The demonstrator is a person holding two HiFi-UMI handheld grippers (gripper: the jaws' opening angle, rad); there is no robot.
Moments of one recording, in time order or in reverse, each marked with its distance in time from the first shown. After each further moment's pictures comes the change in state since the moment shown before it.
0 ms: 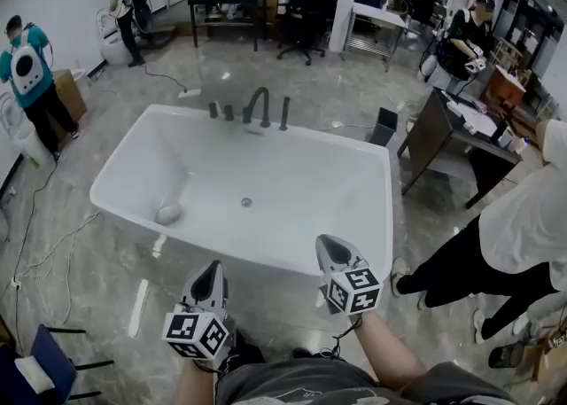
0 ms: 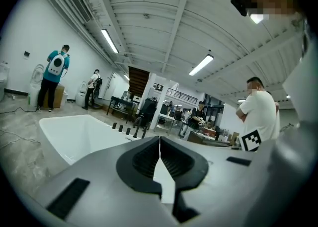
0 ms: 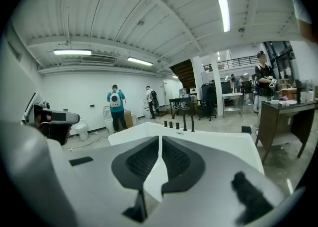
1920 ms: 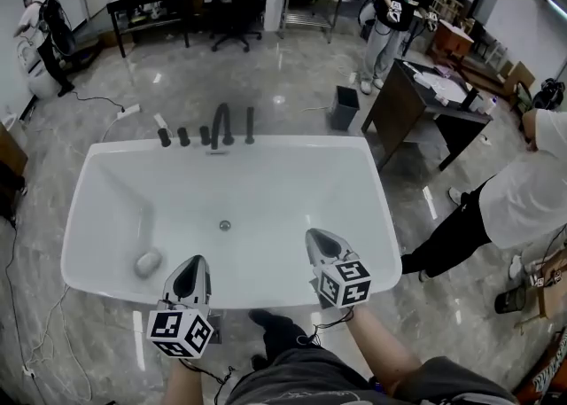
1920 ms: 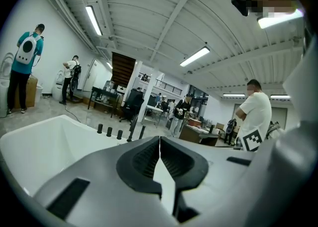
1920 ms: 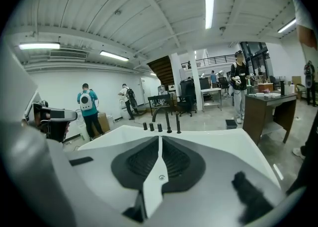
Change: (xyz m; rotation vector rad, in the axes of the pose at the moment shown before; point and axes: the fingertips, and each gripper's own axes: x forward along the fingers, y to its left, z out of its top) left arm 0.217 0.139 0.063 0.054 0.128 -0.210; right arm 0.186 -0.057 0.029 0.126 0.031 -0.260
